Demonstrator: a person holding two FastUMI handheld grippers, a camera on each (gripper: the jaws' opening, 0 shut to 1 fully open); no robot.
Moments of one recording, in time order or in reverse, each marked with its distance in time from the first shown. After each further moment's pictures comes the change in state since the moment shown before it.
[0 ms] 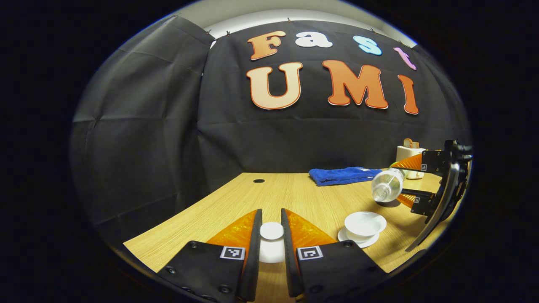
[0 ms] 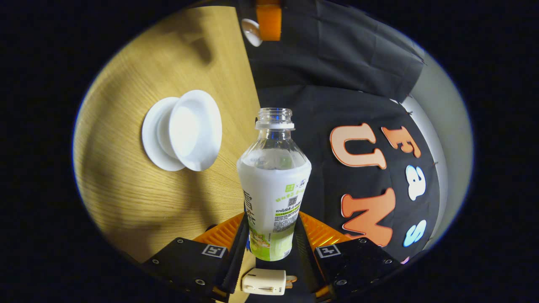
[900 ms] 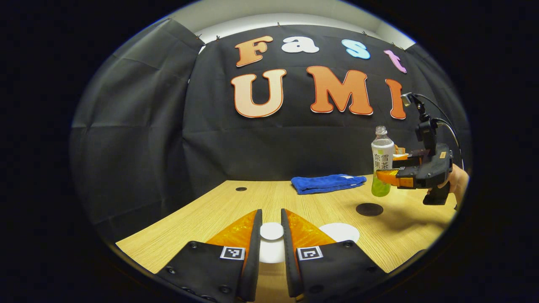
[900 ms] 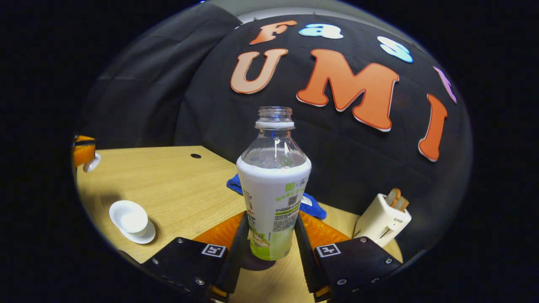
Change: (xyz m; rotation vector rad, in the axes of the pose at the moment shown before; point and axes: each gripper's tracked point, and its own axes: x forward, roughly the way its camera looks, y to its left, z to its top) left arm -0.004 -0.049 0.020 0.007 -0.034 -0.064; right arm 0.016 0.044 -0.013 1.215 0.170 0.053
